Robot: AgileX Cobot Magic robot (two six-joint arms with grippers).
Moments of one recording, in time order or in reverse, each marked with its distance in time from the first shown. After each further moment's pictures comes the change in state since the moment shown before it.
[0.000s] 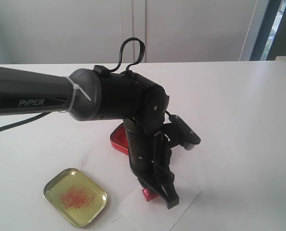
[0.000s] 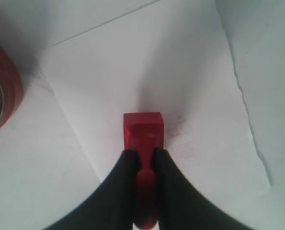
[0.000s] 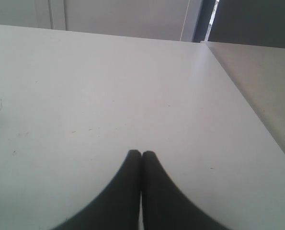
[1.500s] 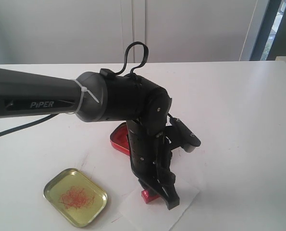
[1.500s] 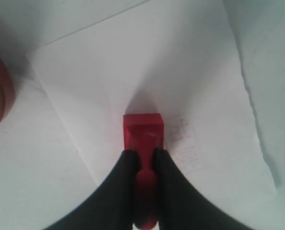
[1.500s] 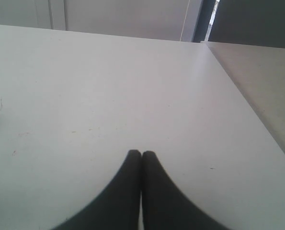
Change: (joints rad) left arm 0.001 0.061 -0.018 -0.001 0.026 0.000; right arm 0.000 0.000 0.000 0.000 0.000 0.000
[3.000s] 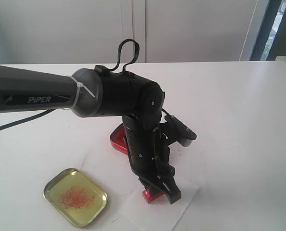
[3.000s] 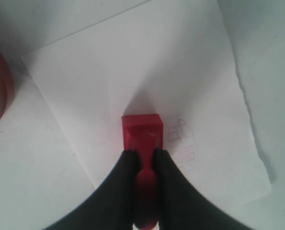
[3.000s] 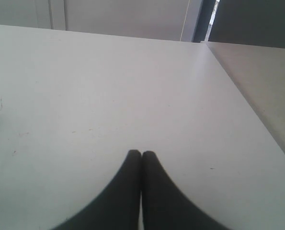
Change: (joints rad) left arm 0.034 0.004 0.000 -0.075 -0.008 0.004; right arm 0.000 0.000 0.000 0.000 0.000 0.000
